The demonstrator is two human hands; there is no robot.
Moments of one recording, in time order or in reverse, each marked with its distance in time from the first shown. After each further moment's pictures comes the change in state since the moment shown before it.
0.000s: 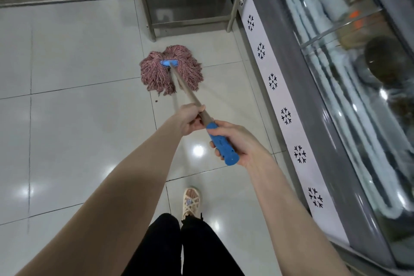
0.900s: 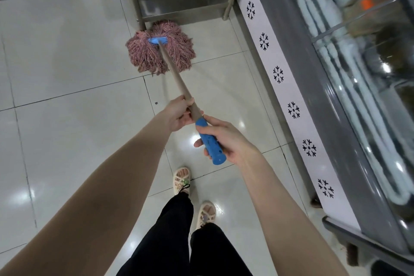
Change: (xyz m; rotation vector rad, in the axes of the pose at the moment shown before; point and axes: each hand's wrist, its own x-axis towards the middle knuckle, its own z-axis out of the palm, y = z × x) left_hand 0.088 0.095 -0.089 0.011 -0.084 -0.052; right_hand 0.104 -0.056 0.091 -0.017 0.039 0.027
